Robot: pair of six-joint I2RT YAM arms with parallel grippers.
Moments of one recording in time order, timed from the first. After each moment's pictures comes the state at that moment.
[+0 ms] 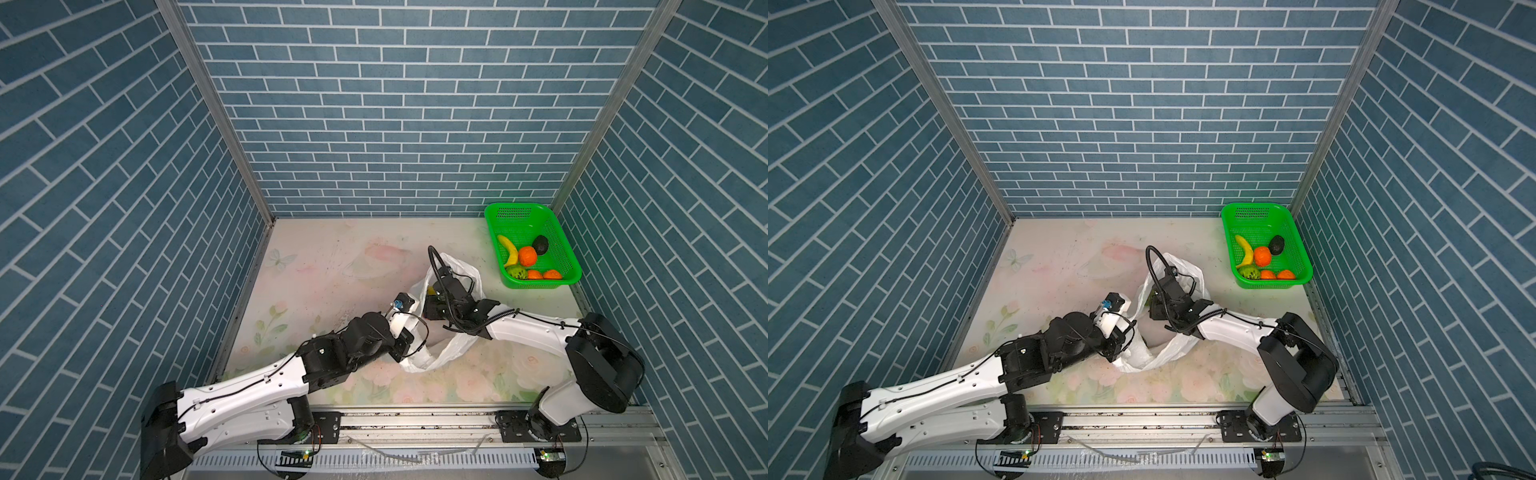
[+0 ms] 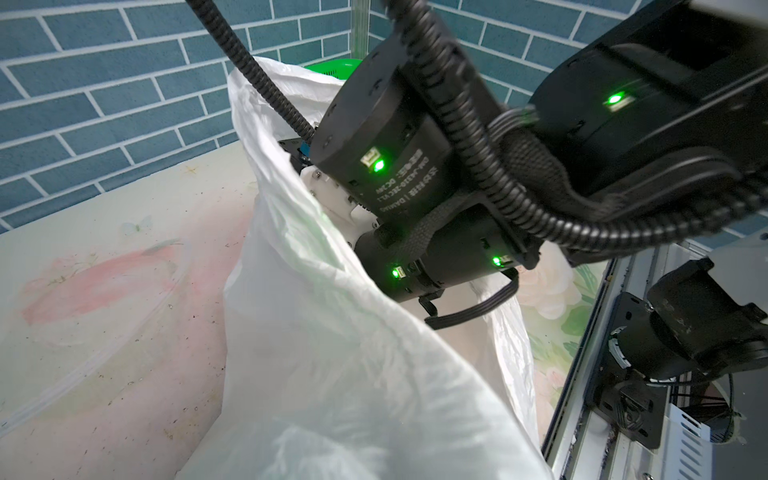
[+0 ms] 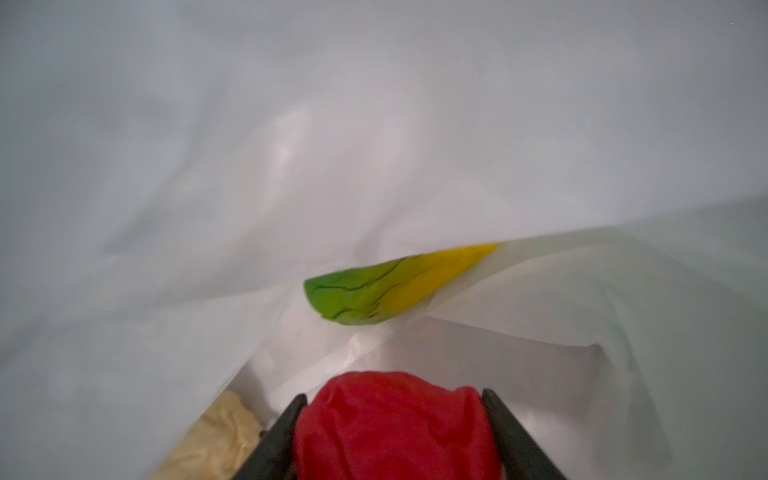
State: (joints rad) left arm -1.11 0.97 0.71 -0.17 -0.18 -0.20; right arm 0.86 1.53 0.86 -0.13 0.16 0.64
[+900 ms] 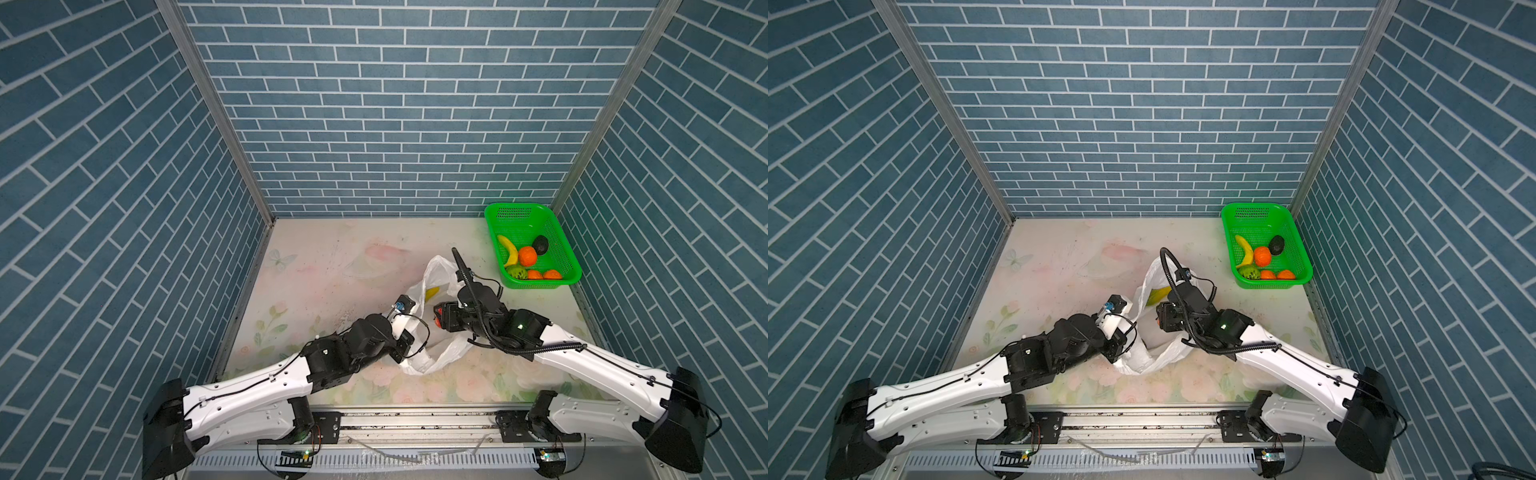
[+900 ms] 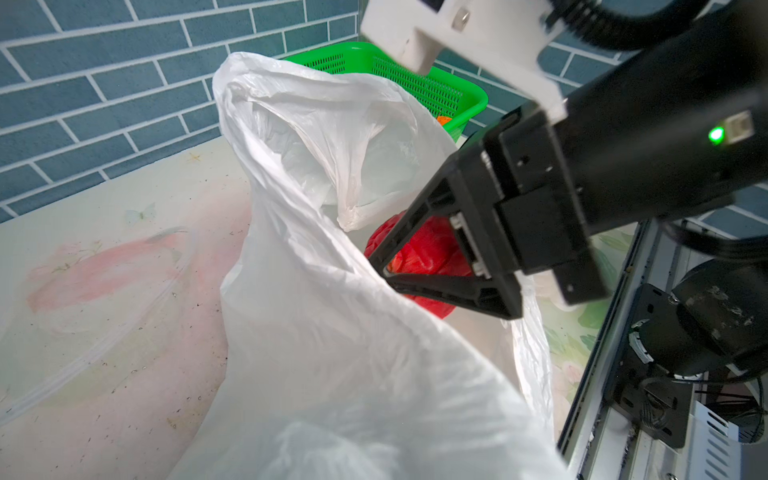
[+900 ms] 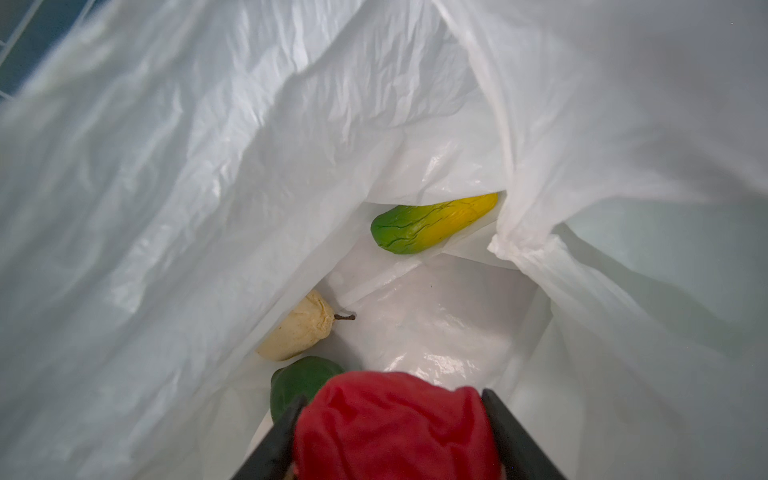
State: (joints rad) left arm -1.11 0.99 0.68 -0.15 -0.20 -0.20; right arm 0.94 1.12 0.89 -0.51 0.19 0.64
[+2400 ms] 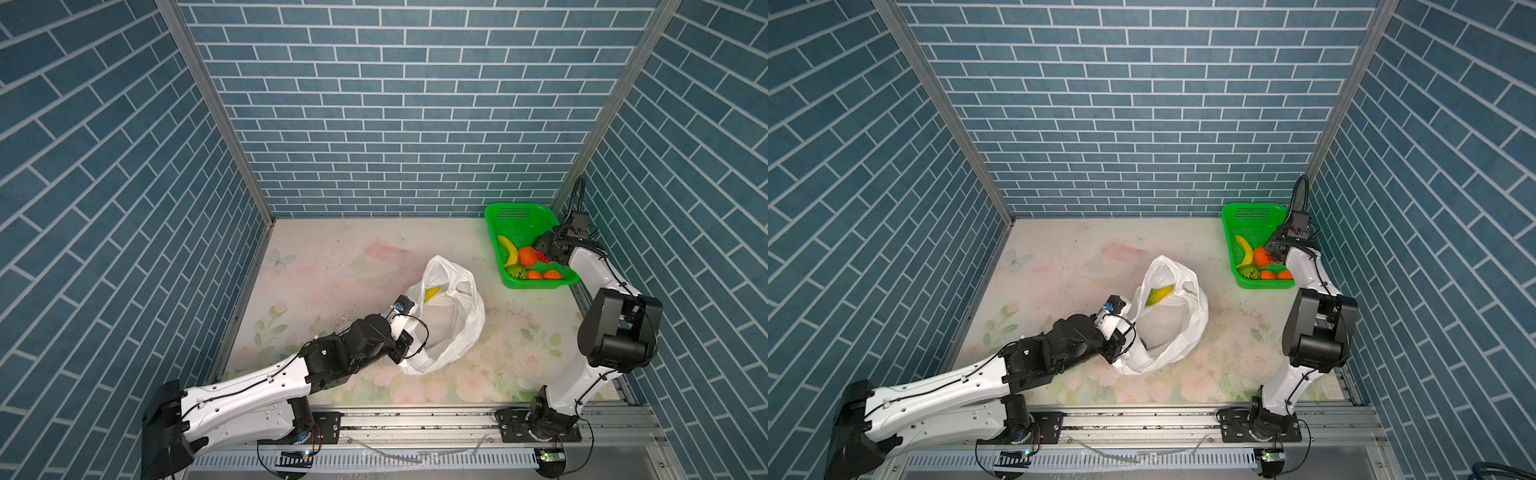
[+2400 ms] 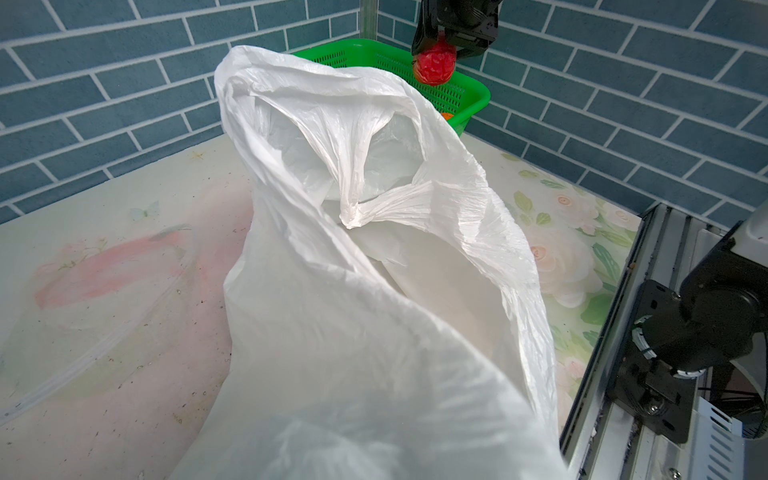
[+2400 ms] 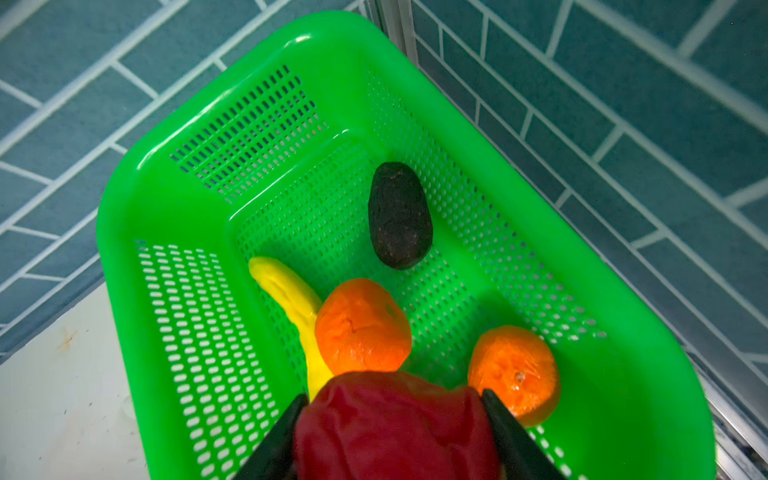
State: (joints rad) left arm -1.11 0.97 0.68 -0.17 -0.21 -0.20; right arm -0.17 1.79 1.42 -0.43 0.07 0.39
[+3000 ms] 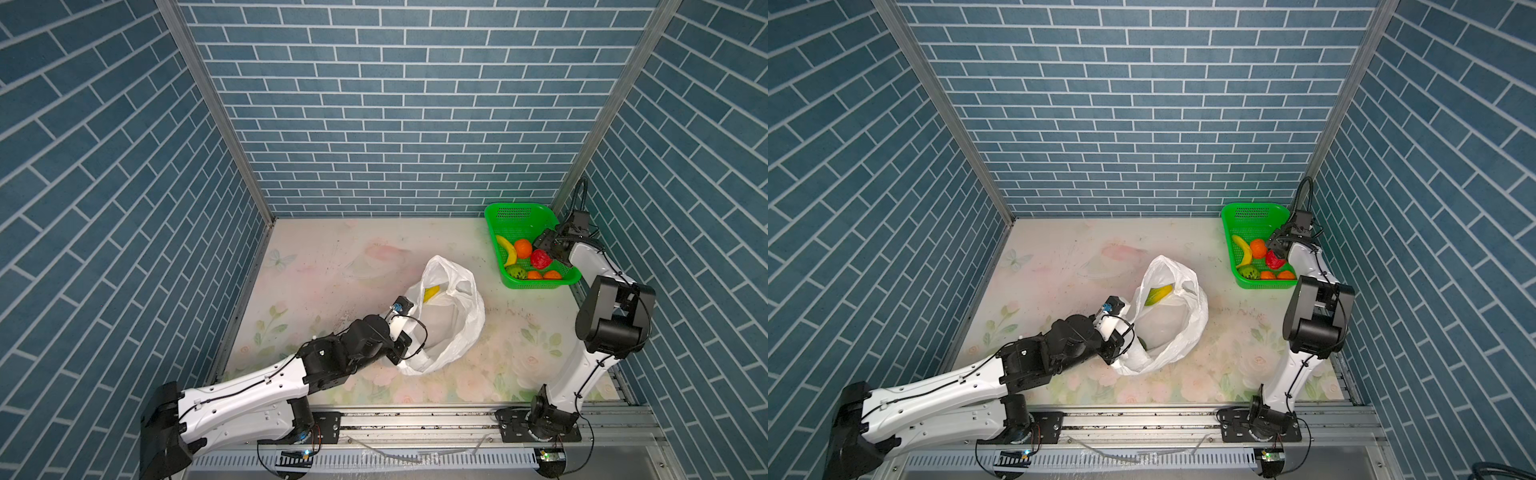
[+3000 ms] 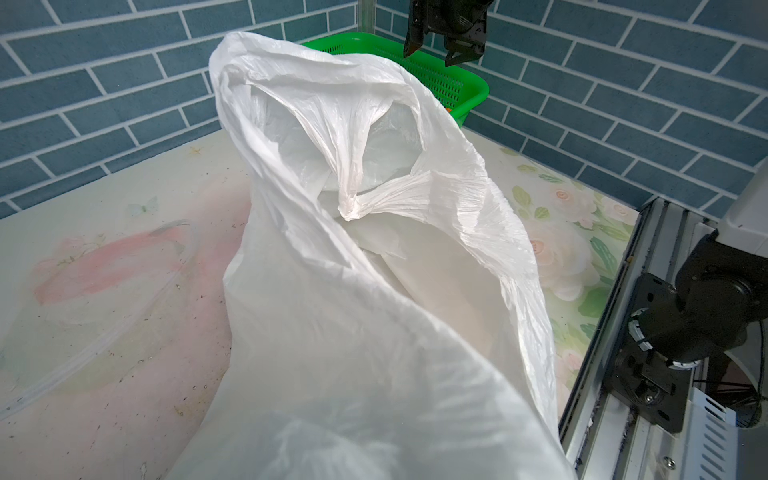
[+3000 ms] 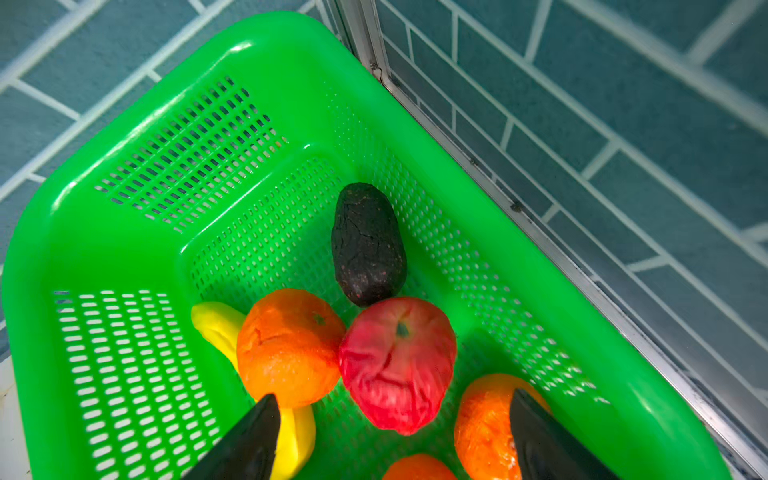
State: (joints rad) left arm -1.11 0.95 0.68 -0.20 -0.20 -0.20; right arm -0.19 1.88 1.48 -0.41 0.09 0.39
